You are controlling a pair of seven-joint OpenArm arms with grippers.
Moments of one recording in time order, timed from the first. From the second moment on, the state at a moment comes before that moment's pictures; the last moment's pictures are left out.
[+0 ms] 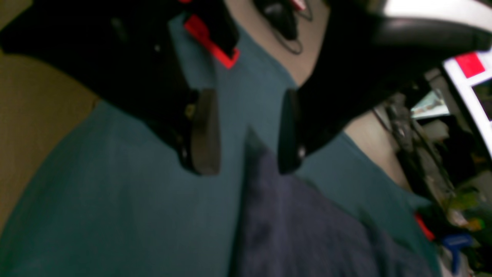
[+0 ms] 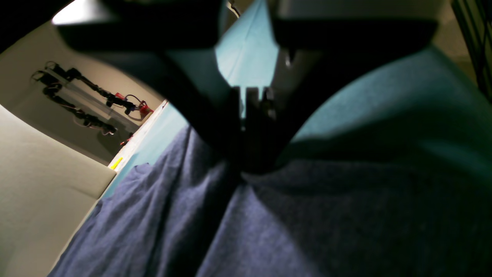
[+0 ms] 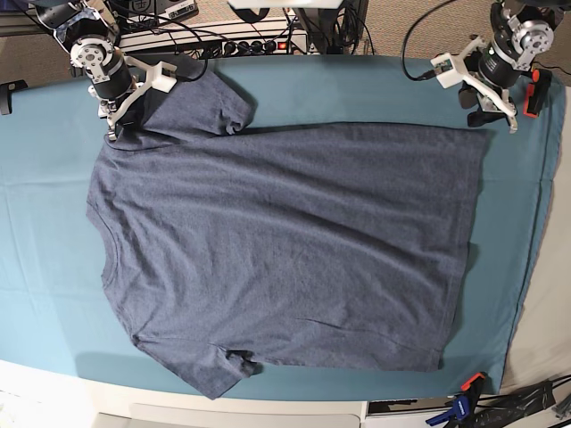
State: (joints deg) left arm 42.8 -45.9 7.0 112.1 34.3 -11.2 16.9; right arm -34.4 46.2 -11.5 103.9 -55.2 15.4 -17.6
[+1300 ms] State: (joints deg) left arm 26.8 -47.8 25.8 100.9 37.6 -3.9 19.4; right arm -34.2 46.2 -11.5 103.9 -55.1 15.4 -18.1
